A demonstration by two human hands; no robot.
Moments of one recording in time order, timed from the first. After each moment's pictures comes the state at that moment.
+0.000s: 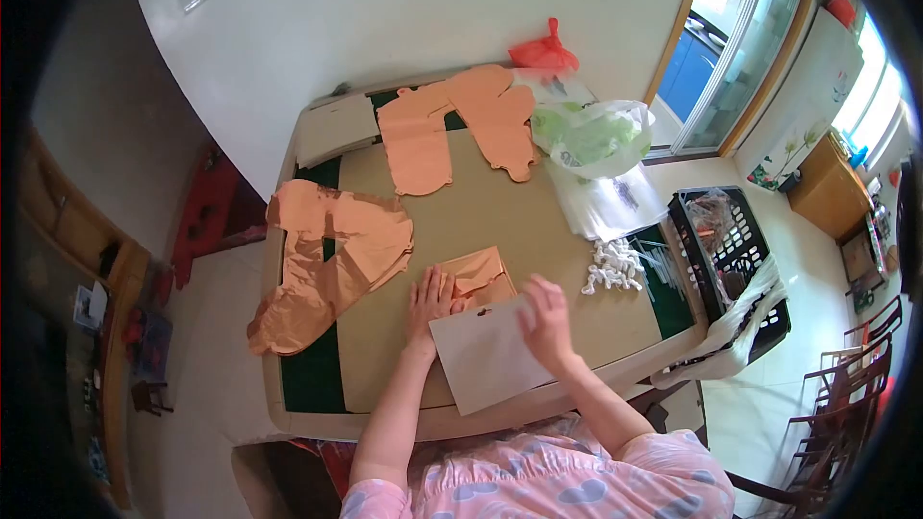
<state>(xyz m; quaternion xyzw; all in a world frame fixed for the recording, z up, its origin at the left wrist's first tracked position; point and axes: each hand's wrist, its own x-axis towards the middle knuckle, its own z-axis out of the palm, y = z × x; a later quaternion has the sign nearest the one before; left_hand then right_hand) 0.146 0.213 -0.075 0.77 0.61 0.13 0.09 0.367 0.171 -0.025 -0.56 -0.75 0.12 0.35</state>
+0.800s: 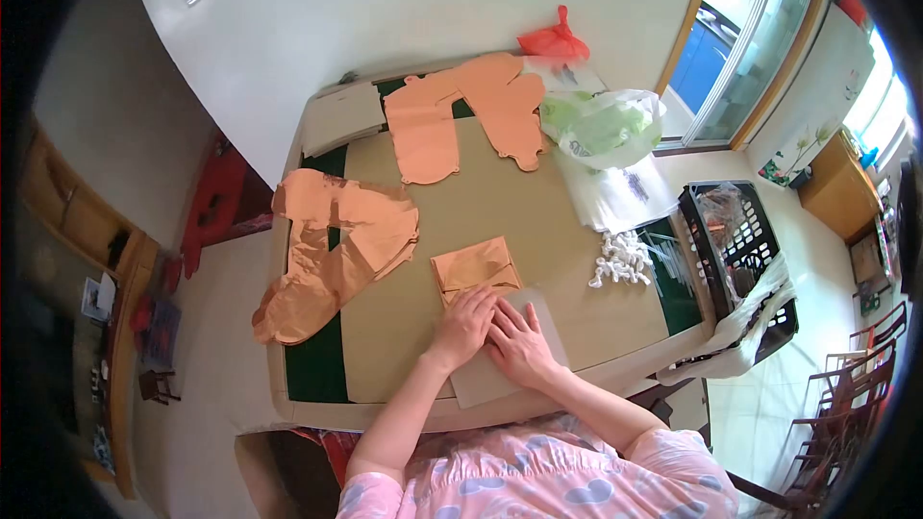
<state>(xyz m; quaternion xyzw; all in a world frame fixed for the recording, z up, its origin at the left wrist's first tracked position) 0.180 0.182 -0.056 0.84 0.45 0.29 0.12 0.344 0.142 -0.048 -0.46 -0.86 0.10 0.17</state>
